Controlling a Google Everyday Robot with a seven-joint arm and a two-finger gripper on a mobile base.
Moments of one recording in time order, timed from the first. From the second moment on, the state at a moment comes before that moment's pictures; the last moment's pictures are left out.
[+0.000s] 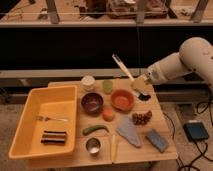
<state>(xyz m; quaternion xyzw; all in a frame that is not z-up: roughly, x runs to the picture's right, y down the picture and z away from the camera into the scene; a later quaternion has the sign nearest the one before) 0.138 -0.022 0.612 0.18 -0.32 -0.78 0.51</state>
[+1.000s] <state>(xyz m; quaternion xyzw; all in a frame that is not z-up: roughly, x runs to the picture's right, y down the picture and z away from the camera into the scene) -0.040 -0.037 0.545 0.19 -0.30 -0.87 0.34</state>
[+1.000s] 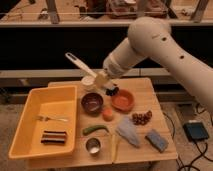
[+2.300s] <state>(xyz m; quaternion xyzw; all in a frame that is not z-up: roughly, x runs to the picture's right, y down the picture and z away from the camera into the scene) -0.235 0.018 0.594 0.14 -0.36 -0.89 0.22</state>
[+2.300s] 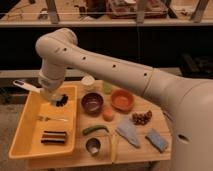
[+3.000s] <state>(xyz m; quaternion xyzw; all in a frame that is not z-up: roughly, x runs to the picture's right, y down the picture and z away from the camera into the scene) -0.204 0.028 0.672 0.02 -0.30 -0.87 0.39</state>
